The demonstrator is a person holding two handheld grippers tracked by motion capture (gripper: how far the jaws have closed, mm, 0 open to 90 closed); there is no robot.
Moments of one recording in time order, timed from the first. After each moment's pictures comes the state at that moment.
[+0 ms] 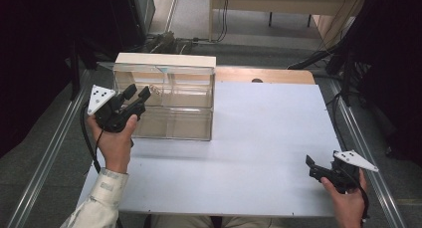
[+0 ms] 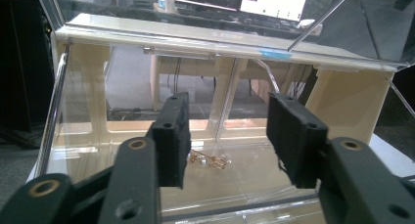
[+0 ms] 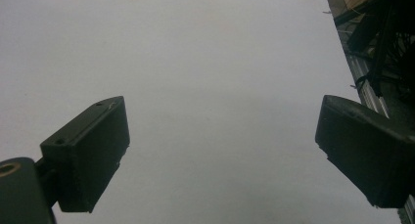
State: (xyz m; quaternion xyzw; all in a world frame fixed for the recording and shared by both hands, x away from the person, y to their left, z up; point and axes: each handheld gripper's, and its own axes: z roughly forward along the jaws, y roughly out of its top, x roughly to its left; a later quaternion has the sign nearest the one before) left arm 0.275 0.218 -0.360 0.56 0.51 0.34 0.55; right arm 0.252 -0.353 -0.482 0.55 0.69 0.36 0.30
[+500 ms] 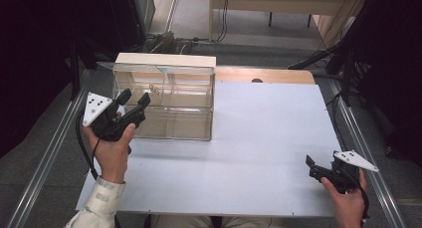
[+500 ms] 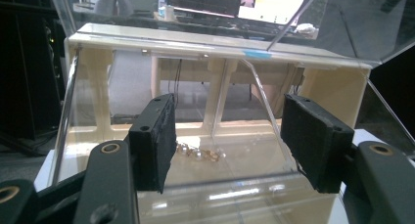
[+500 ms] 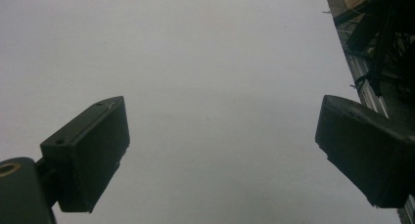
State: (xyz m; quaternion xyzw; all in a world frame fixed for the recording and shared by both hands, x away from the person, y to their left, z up) left arm 0.251 0.217 -0.360 0.56 0.50 0.36 0.55; right arm 0.252 -0.353 -0.482 0.55 0.69 0.36 0.30
